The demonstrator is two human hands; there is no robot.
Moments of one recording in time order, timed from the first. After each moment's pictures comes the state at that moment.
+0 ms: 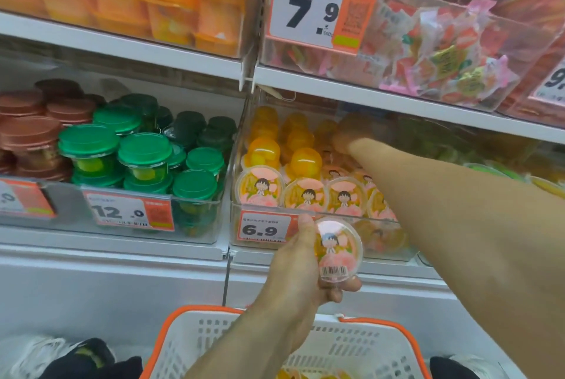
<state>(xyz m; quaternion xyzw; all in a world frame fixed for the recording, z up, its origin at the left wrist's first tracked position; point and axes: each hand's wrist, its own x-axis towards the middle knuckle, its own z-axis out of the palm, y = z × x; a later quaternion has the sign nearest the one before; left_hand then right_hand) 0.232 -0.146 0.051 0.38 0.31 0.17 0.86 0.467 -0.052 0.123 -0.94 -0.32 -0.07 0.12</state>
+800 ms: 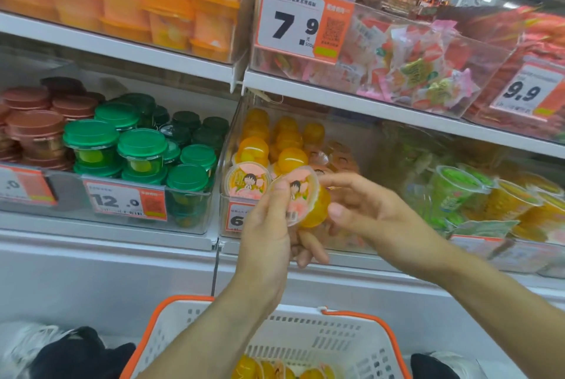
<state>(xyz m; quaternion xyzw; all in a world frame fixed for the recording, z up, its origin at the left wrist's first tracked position) 0.221 -0.149 0.078 0.41 0.18 0.36 0.82 0.351 -0.239 0.125 -0.63 -0.54 0.31 0.46</state>
